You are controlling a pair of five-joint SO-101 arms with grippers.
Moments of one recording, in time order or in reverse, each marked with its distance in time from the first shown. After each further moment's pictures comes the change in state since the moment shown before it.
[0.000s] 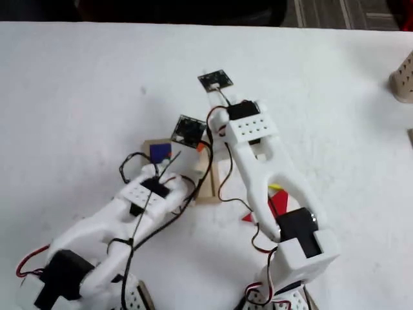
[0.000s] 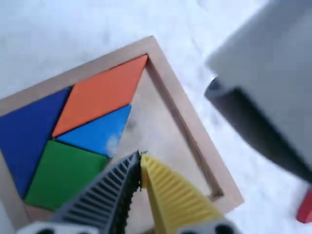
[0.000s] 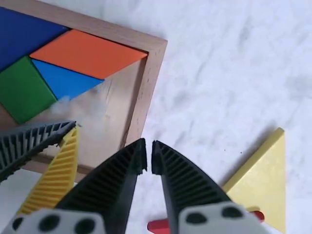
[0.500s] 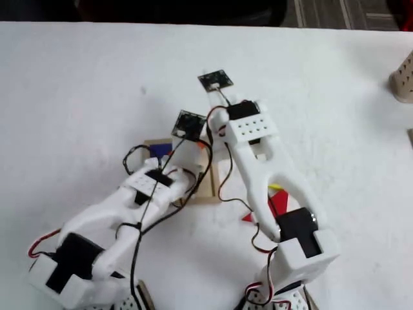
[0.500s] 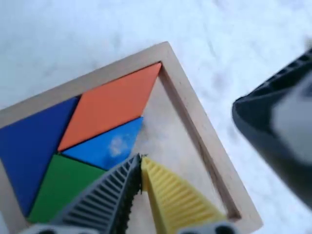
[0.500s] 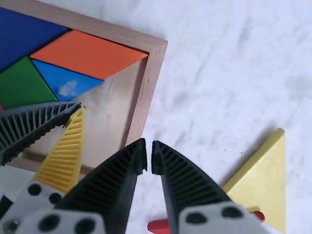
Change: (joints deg) left arm -1.8 8.0 -5.7 0.0 0.0; right arm 0.0 0.0 0.0 0.0 0.0
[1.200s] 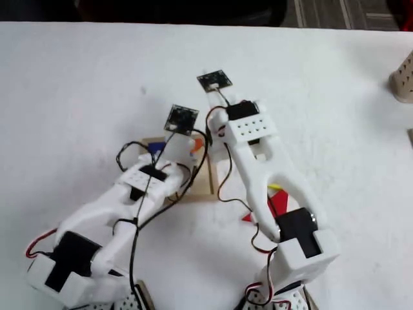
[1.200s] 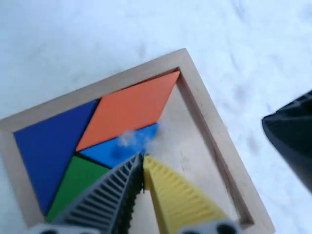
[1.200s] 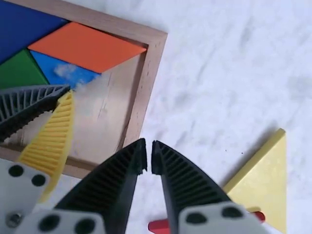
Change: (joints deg) left arm -3.7 0.4 -1.1 0.0 0.0; right arm -0.2 0.0 0.0 0.0 0.0
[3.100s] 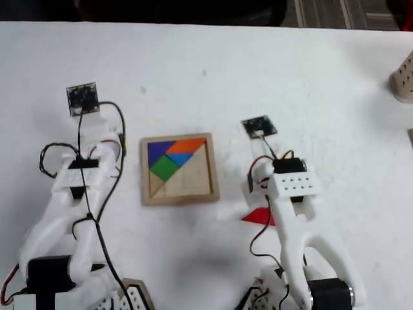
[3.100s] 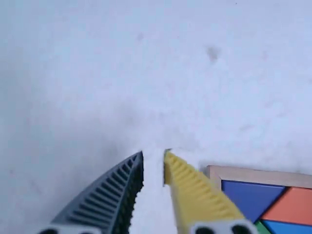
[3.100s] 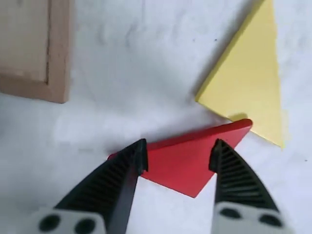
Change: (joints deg) left arm -29.2 -9.8 2.3 -3.9 -0.1; right arm 12.7 -31.8 42.1 -9.1 4.8
